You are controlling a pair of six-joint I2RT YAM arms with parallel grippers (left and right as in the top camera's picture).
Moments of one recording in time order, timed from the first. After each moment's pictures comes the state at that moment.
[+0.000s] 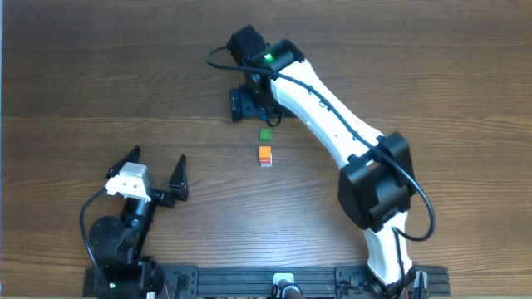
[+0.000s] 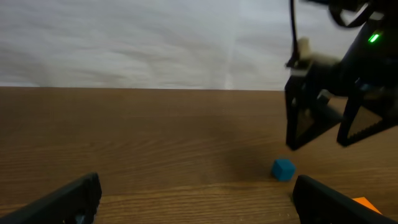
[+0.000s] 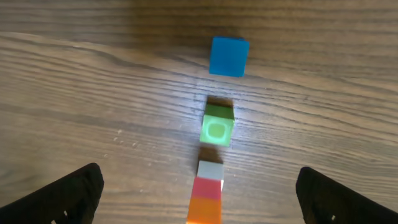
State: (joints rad) left arm 0.04 0.01 0.01 -0.05 0.26 -0.10; right arm 0.61 2.13 1.91 -1.20 -0.04 0.51
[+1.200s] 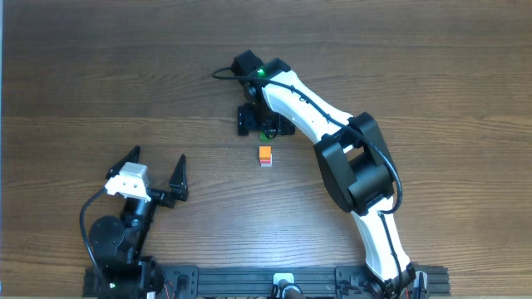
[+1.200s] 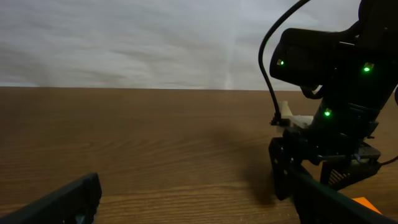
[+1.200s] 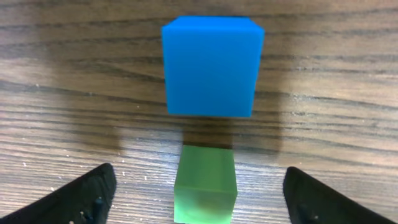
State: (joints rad) left arm 0.04 0.01 0.01 -0.05 0.26 -0.10; right arm 0.59 2.26 1.78 -1.07 -0.08 0.57
